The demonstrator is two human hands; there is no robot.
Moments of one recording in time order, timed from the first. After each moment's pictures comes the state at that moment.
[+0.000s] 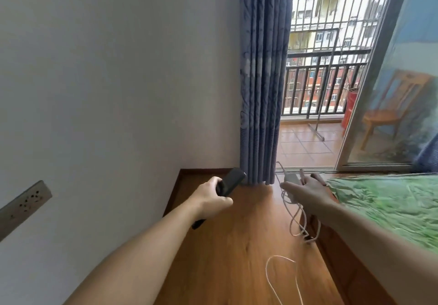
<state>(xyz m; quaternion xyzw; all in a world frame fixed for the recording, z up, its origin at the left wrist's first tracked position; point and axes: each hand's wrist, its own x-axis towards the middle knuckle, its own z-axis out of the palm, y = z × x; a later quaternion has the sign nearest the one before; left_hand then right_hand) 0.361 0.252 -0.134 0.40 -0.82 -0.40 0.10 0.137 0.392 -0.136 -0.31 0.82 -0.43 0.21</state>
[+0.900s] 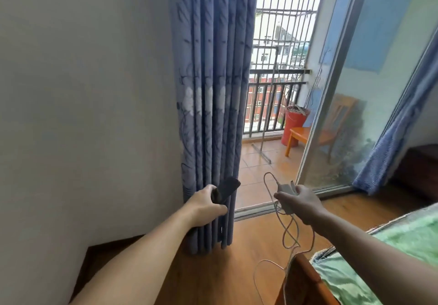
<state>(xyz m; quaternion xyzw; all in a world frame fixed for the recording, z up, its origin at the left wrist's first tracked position) -0.080 -0.207 -0.136 0.27 -0.85 -0.44 0.03 -0.246 0.008 -0.122 -0.21 0.84 -0.47 0.19</state>
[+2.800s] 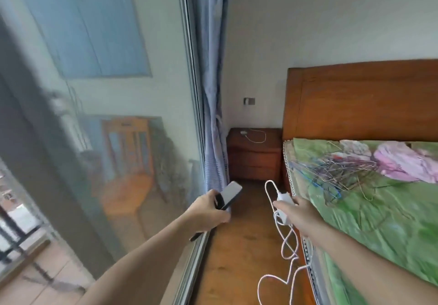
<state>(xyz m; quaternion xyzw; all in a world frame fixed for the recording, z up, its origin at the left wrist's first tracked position) -1.324 -0.013 -0.142 -0.19 -0.91 -0.32 -0.19 -1.225 0.217 -0.167 0.31 0.79 -0.53 -0.08</state>
